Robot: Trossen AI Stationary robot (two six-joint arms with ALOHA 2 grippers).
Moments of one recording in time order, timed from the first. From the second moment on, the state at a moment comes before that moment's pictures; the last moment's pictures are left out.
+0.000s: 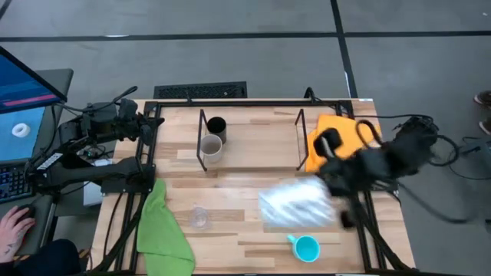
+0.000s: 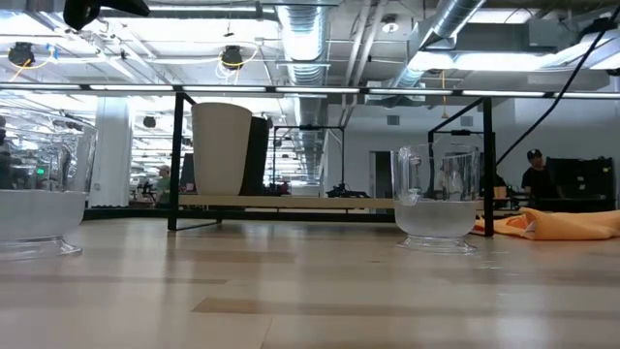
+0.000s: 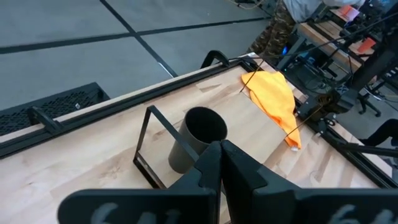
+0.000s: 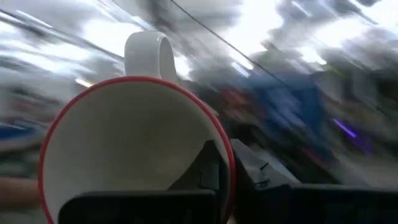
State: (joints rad) left arm 0.41 0.56 1.08 -0.93 -0.15 -0.51; right arm 0.66 1.36 1.70 0.02 0.42 -0.16
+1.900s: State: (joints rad) left arm 0.41 0.56 1.08 -0.93 -0.15 -0.50; right arm -0.24 1.82 1.70 -0.90 0.11 0.30
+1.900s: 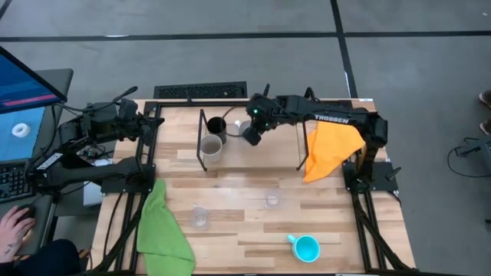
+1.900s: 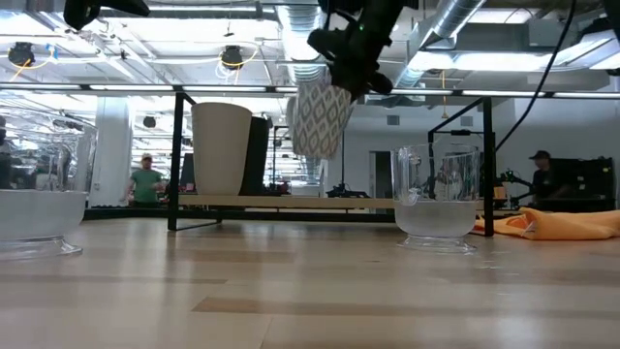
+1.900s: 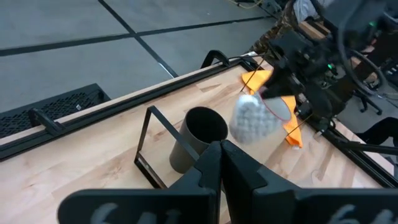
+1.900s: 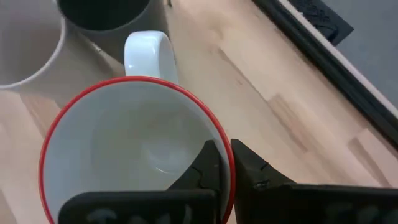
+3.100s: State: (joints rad) left arm 0.41 0.56 1.08 -0.93 -0.17 -0.51; right arm -0.35 1.90 1.70 -0.83 0.05 0.24
